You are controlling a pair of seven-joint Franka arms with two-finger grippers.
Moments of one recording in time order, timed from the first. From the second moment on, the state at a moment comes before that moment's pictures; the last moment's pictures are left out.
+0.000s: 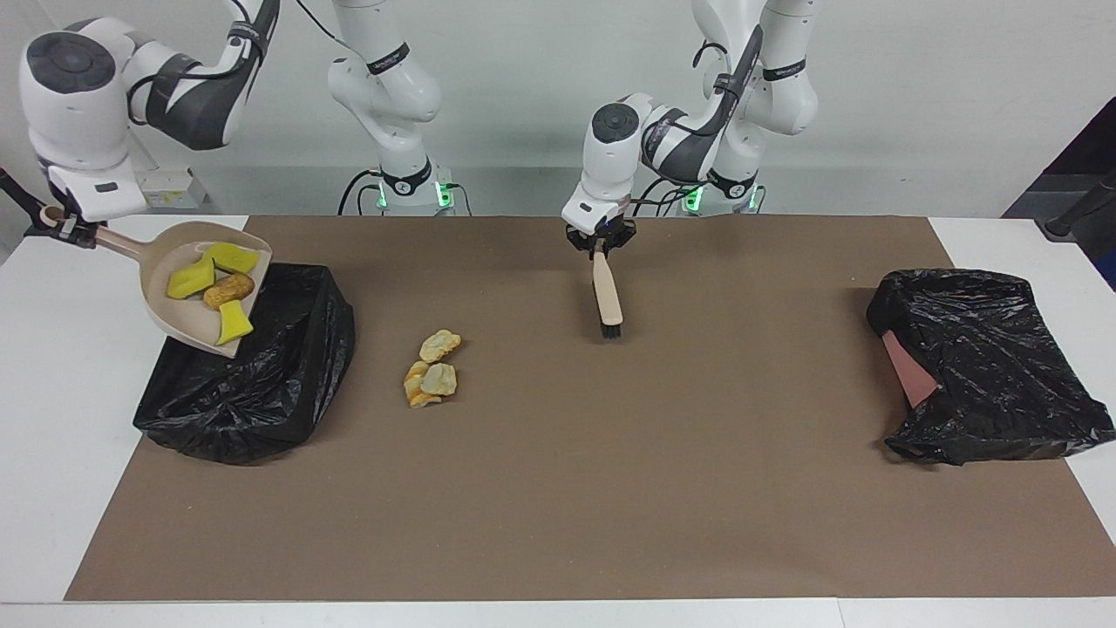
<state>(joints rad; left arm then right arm) -0.79 -0.02 -0.08 -2.29 -0.12 2.19 -0.84 -0.32 -0.04 -0.01 -1.86 -0.67 1.88 -1.71</state>
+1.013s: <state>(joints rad) -0.53 -0.01 -0.05 -2.23 -0.10 2.24 -0.66 -0.16 -0.06 -0.01 -1.83 -0.89 1.60 -1.28</state>
